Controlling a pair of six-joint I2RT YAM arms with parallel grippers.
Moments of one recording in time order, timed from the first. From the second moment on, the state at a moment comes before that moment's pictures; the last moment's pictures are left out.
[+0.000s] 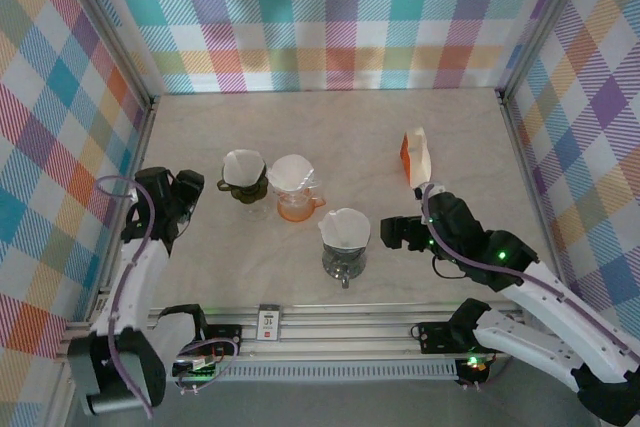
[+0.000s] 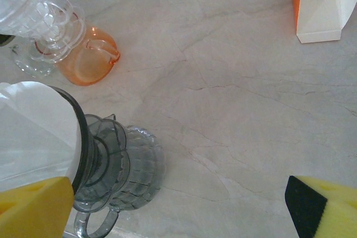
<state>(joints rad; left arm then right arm) 0.15 1.02 0.65 -0.28 0.14 -1.03 0.78 0.75 0.86 -0.87 0.20 0.55</state>
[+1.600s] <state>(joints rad) 0.03 1.75 0.54 0.60 0.53 -1.20 0.78 0.77 0.88 -0.90 0.19 0.55</state>
